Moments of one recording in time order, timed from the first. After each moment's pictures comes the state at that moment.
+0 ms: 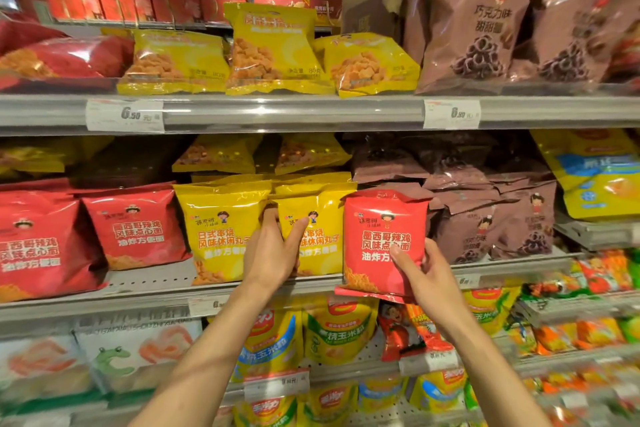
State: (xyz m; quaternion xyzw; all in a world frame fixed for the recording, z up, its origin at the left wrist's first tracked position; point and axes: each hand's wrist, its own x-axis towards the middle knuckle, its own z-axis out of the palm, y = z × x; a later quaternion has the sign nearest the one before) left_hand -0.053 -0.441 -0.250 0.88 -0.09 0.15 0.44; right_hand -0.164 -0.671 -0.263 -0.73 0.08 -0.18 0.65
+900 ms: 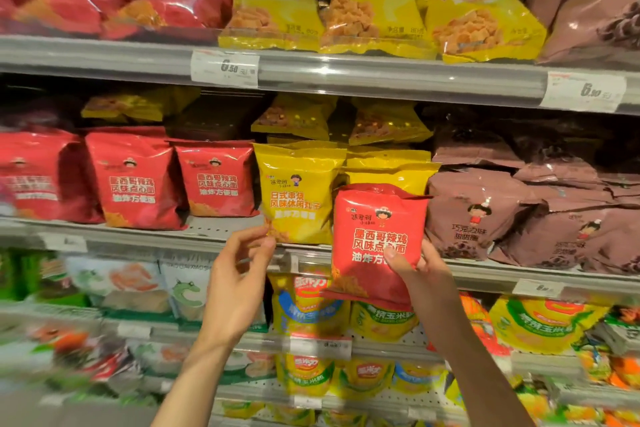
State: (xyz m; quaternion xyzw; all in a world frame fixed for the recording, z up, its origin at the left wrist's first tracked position) left_hand -0.146 -0.320 -0.282 0.74 0.00 0.19 0.65; right_hand -0.152 -0.578 -0.286 -0.69 0.02 -0.09 0.72
